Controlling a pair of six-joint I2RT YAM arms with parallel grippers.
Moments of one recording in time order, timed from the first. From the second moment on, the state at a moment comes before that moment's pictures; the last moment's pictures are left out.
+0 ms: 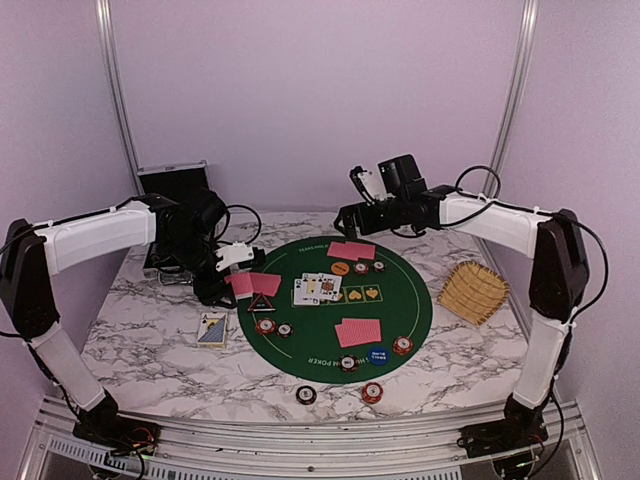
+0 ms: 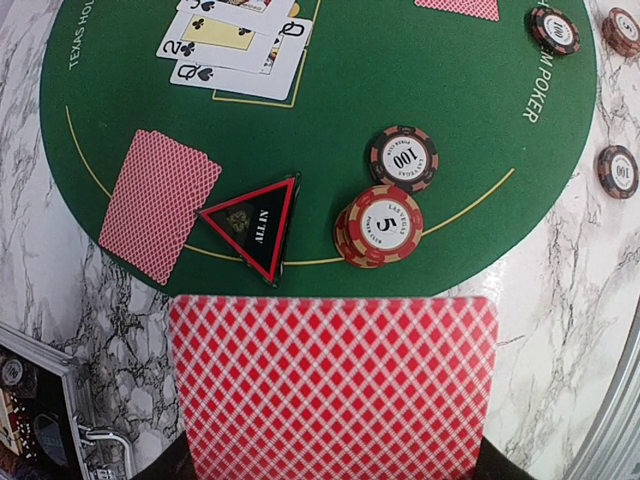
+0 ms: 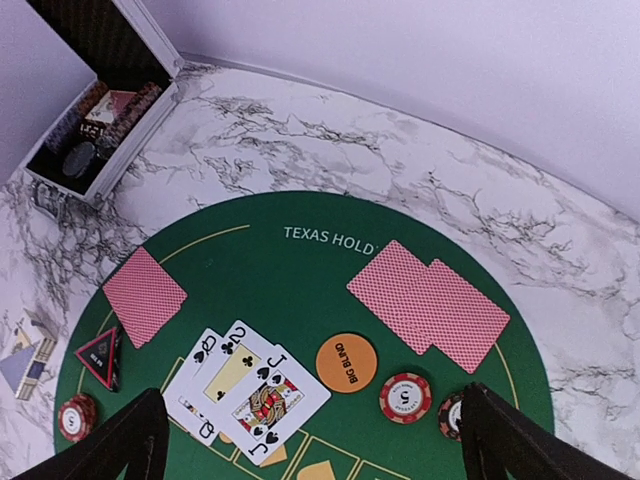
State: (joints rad) left arm -0.56 1.65 1.33 -0.91 0.21 0.69; right arm 0.58 1.89 1.59 -0.33 -0.09 0.09
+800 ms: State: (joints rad) left arm -0.56 1.65 1.35 -0.91 0.23 0.69; right arm 0.74 2.12 1.50 0.02 -0.74 0.74
